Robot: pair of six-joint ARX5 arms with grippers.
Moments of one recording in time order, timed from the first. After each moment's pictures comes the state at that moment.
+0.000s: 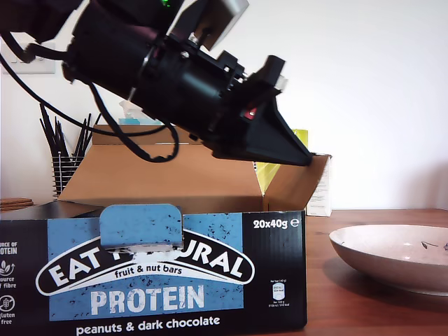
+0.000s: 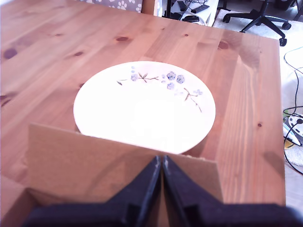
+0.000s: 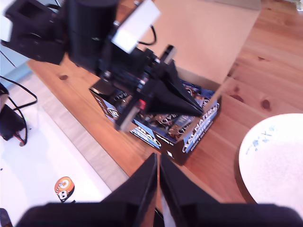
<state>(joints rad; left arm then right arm) -0.89 1.61 0.80 0.36 0.33 0.06 0.61 0.50 0.90 -0.96 -0.27 0.03</state>
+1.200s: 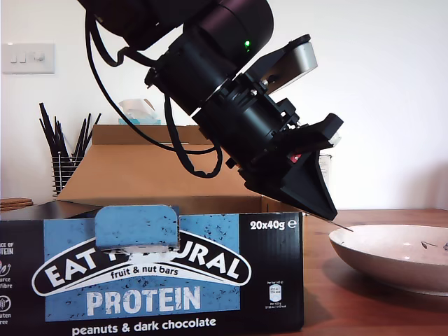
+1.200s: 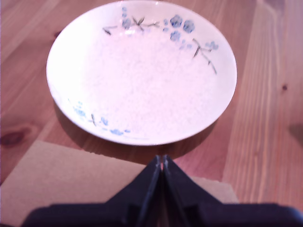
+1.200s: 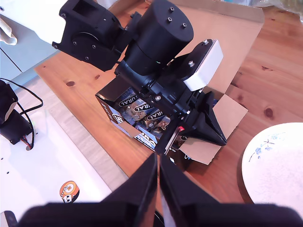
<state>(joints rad) -0.91 1.82 1.12 -0.09 0.25 0.15 0.61 0.50 0.92 -0.96 -0.28 0.03</state>
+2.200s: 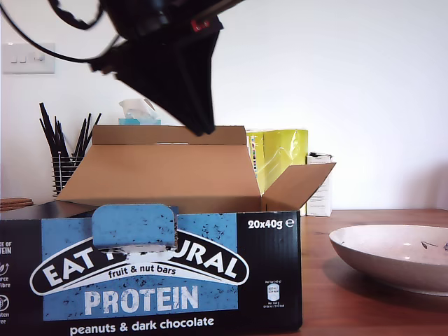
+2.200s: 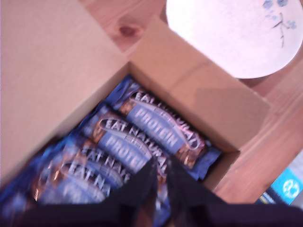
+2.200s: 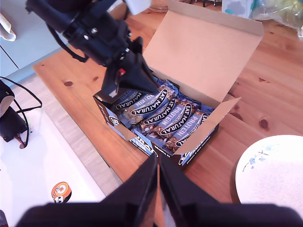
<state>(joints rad) -0.91 1.44 1.17 -0.73 -0.08 -0.32 0.61 0.50 0.92 -0.94 -0.28 -0.03</state>
